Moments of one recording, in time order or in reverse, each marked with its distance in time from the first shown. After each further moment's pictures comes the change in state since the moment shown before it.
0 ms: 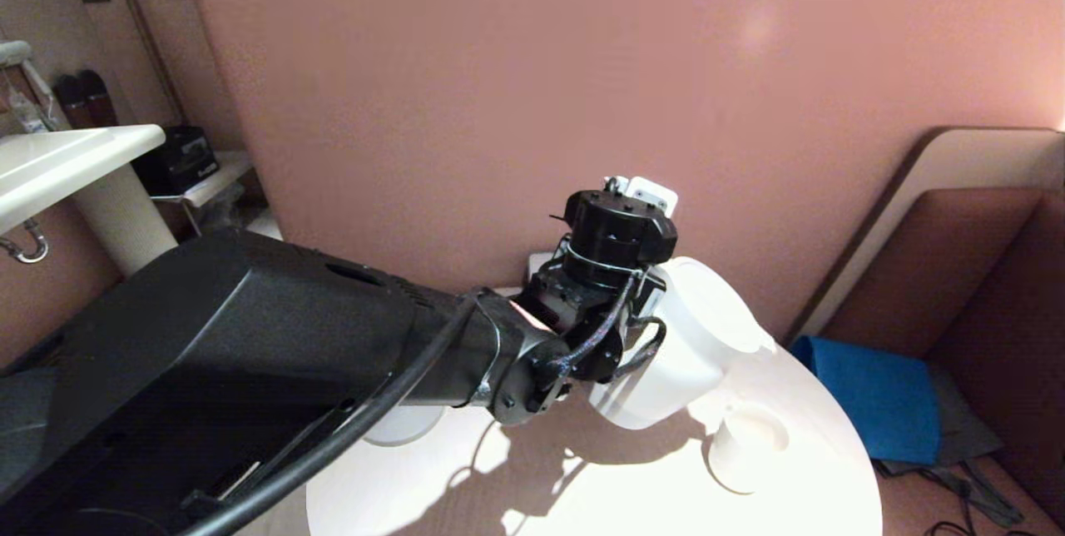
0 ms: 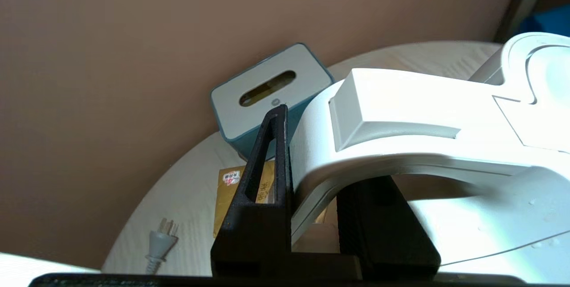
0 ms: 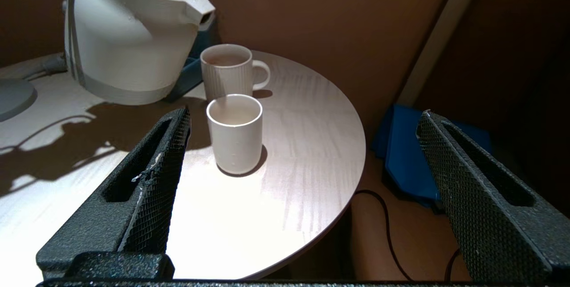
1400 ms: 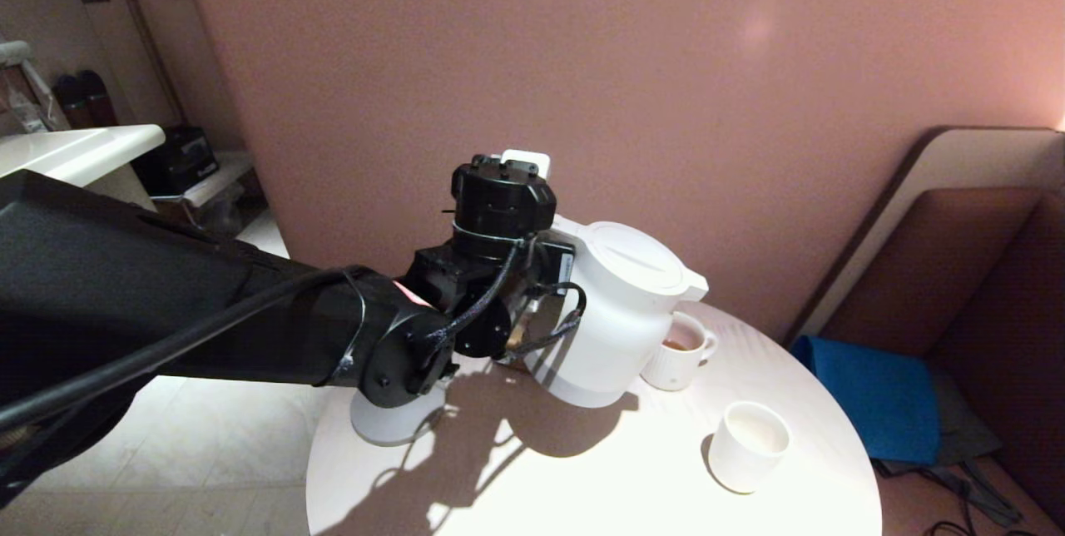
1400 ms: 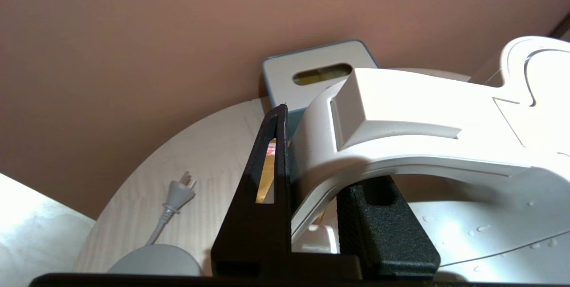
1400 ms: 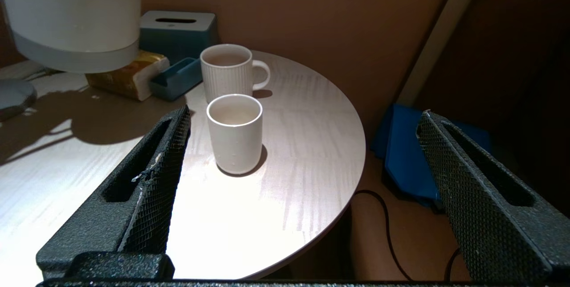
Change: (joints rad) left arm 0.141 -0.188 0.252 -0.061 -0.042 -0.243; right arm 0.000 0.000 0.000 0.000 0.000 0.000
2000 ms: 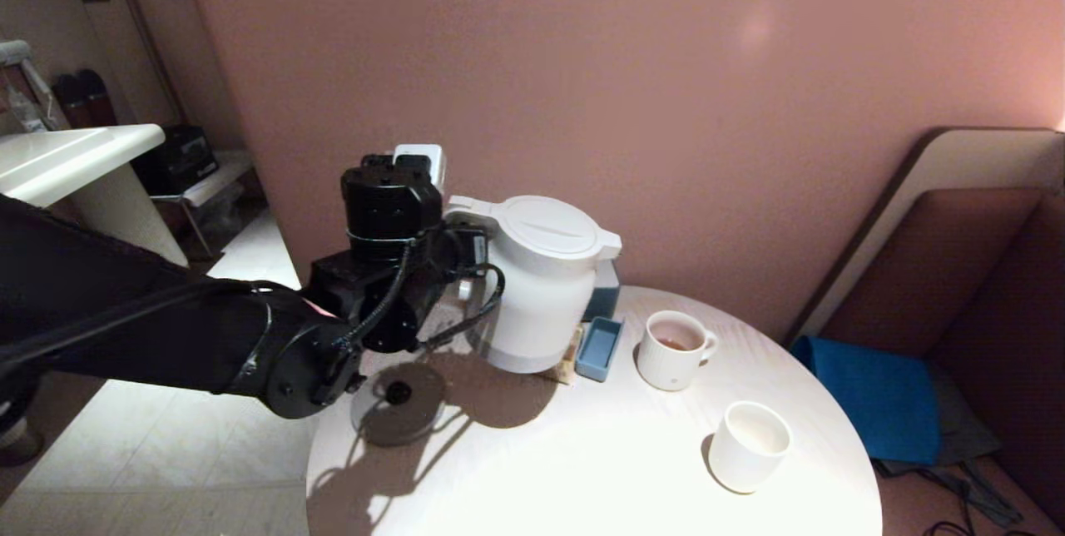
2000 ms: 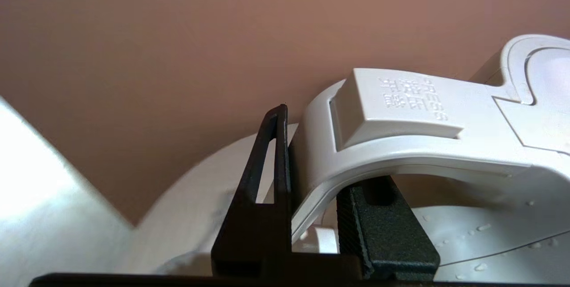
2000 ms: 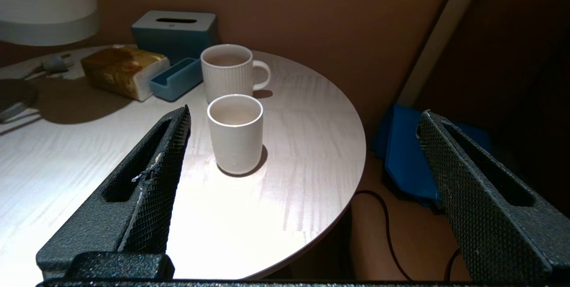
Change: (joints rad) left arm 0.146 -0.084 0.229 -0.248 -0.027 -0.040; right arm 0.000 0.000 0.000 0.000 0.000 0.000
